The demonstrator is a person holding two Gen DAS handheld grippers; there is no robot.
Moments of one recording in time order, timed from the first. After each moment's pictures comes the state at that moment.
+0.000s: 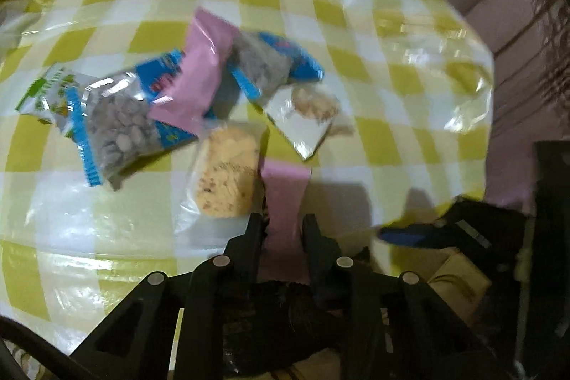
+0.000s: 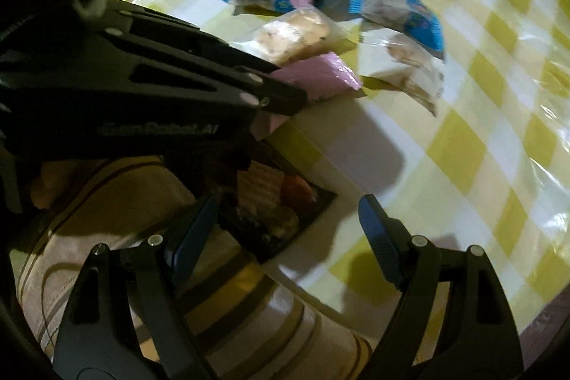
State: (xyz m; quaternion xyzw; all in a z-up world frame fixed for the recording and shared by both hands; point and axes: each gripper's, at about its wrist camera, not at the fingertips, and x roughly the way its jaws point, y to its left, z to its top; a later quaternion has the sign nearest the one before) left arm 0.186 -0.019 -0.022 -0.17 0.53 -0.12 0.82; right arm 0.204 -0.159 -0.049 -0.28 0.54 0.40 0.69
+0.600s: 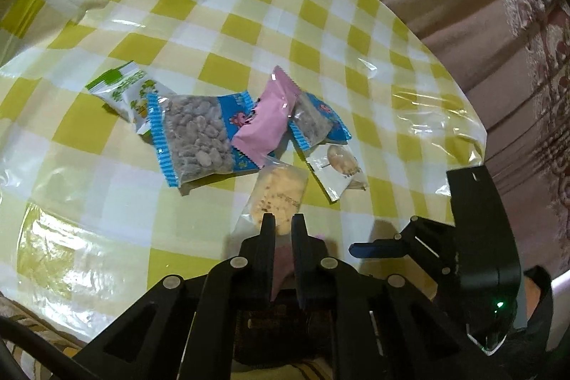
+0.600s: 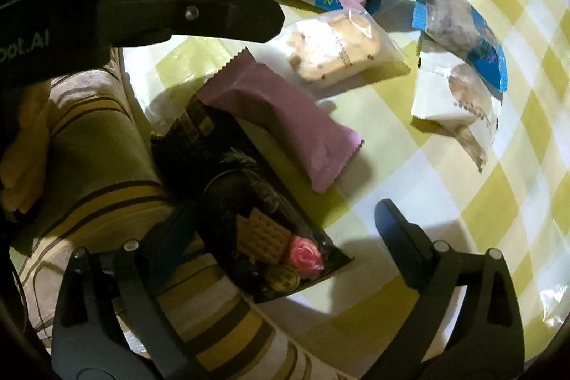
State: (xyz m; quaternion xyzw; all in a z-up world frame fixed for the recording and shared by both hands) left arm 0.158 0.037 -0.012 -0.26 0.46 -0.06 0.85; right arm 0.223 -0.095 -0.074 -0.31 0.55 0.44 0.64
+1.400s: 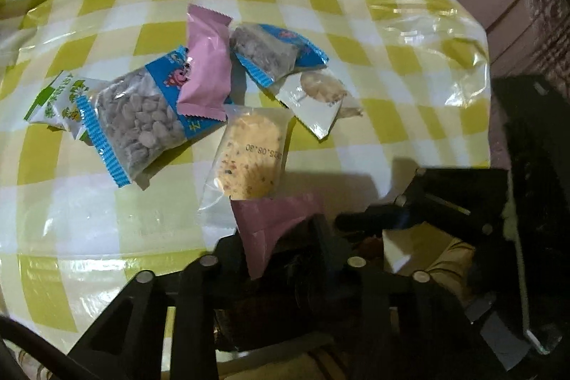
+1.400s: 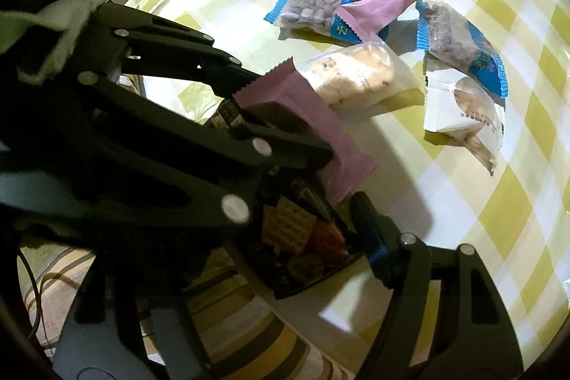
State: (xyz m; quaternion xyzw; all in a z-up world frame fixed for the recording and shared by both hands) left arm 0.179 -0.009 -0.029 -0.12 0.54 -0.14 0.82; right arm 0.216 -0.108 -0.057 -0.25 0.52 0.47 0.67
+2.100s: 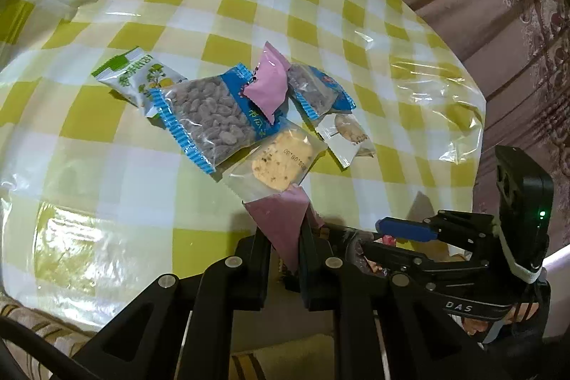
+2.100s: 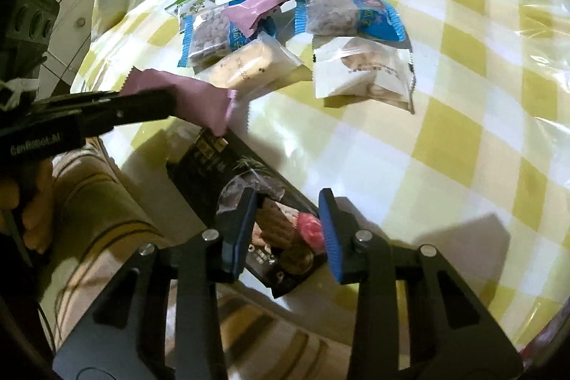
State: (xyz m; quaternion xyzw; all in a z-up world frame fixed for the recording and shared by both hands) left arm 0.148 0.043 -0.015 -0.22 0.49 -0.10 0.84; right arm 0.243 -0.184 -0.032 -0.15 0.55 0.35 0.74
